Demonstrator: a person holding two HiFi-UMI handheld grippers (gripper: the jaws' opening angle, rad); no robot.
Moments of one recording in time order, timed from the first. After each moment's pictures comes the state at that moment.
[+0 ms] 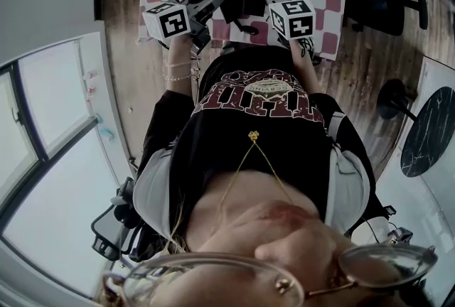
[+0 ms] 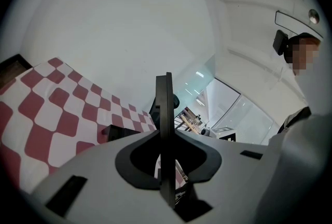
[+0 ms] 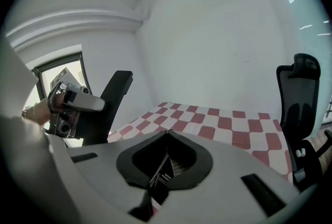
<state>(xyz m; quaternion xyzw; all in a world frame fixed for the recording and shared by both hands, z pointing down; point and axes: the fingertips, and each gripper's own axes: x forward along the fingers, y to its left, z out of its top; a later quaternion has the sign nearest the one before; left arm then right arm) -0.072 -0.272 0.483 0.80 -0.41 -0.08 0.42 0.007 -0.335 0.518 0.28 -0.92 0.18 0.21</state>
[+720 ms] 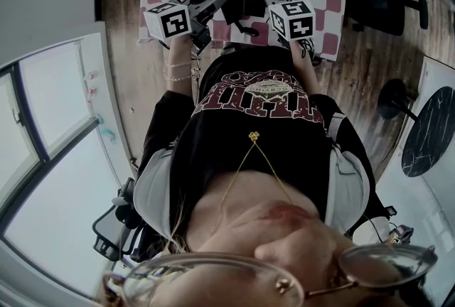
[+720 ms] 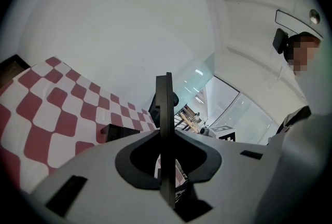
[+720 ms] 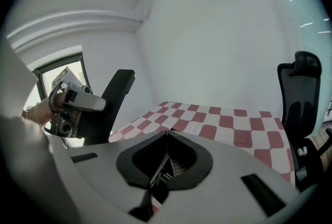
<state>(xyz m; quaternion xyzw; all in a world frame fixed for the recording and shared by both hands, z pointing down) -0.069 -0.273 0.483 0.81 -0.40 -0.07 0.43 0.004 -0.332 0.520 0.28 -0.92 0.18 0.22</state>
